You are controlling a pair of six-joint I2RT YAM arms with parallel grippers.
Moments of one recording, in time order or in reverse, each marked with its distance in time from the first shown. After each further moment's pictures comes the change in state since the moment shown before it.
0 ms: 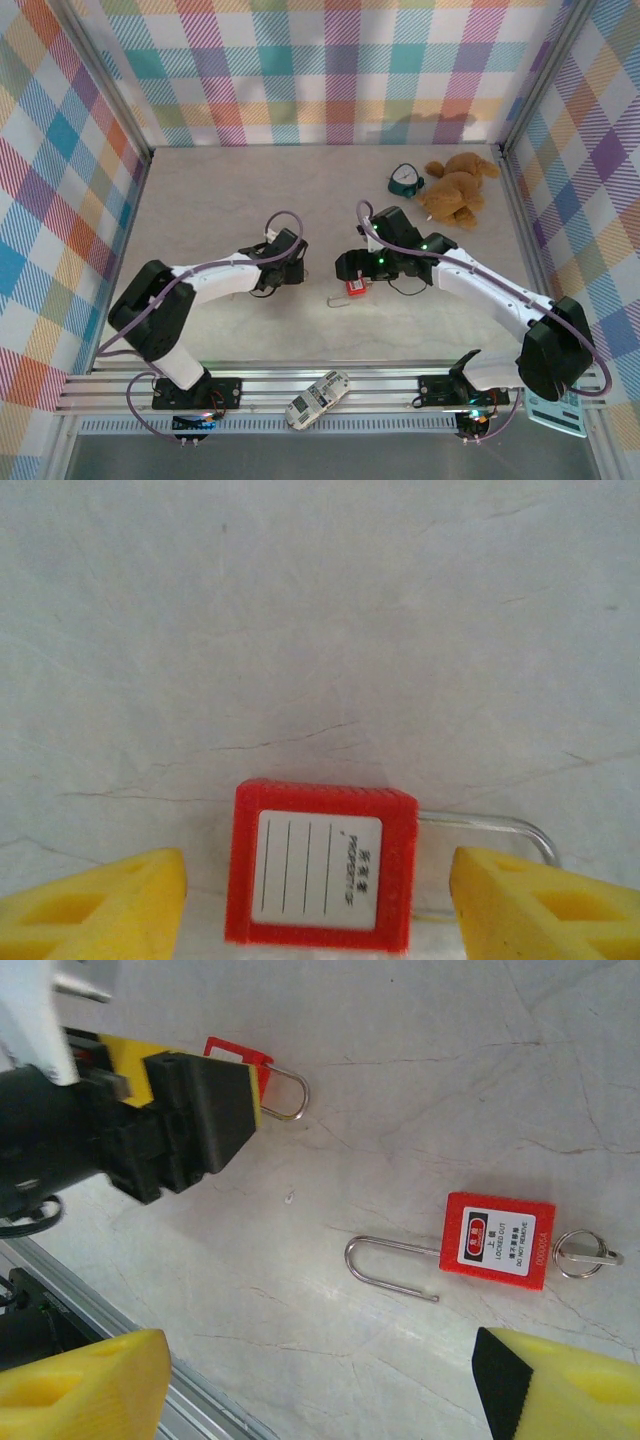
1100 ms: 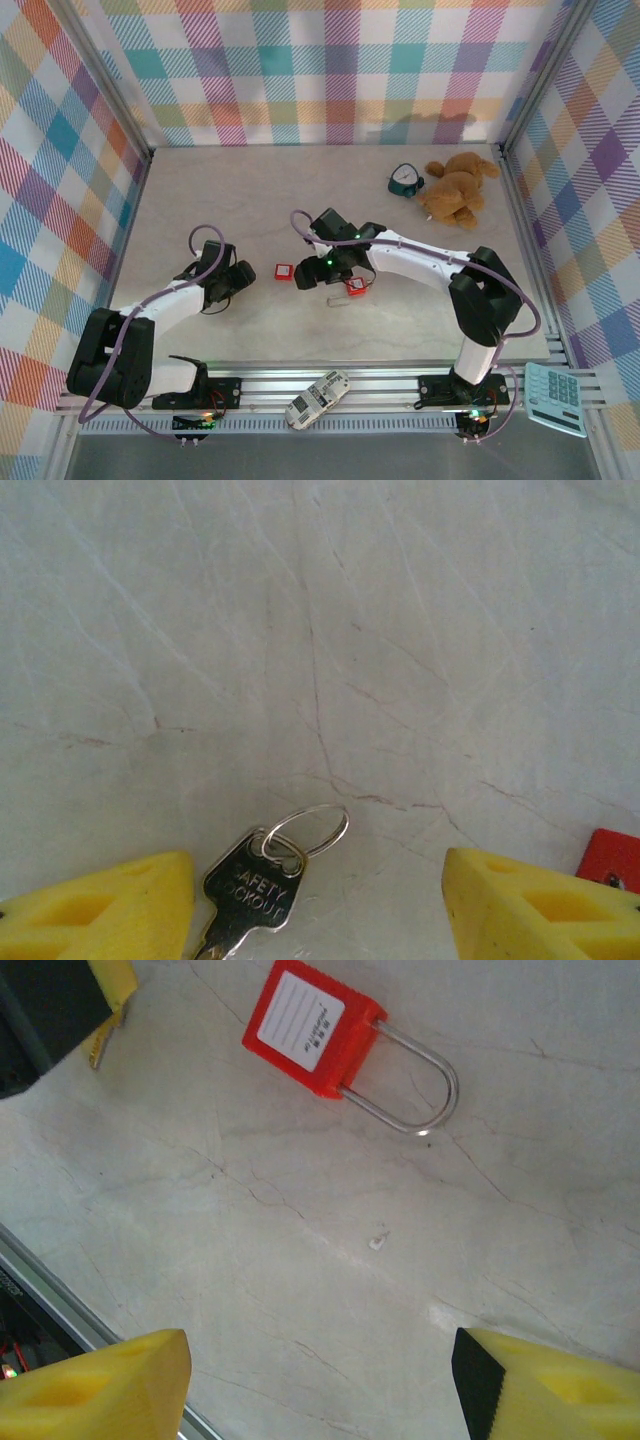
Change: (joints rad) left arm 0.425 -0.296 -0.378 0.184 0.270 -0.146; right arm 0.190 0.433 0.299 -0.011 0.007 -0.039
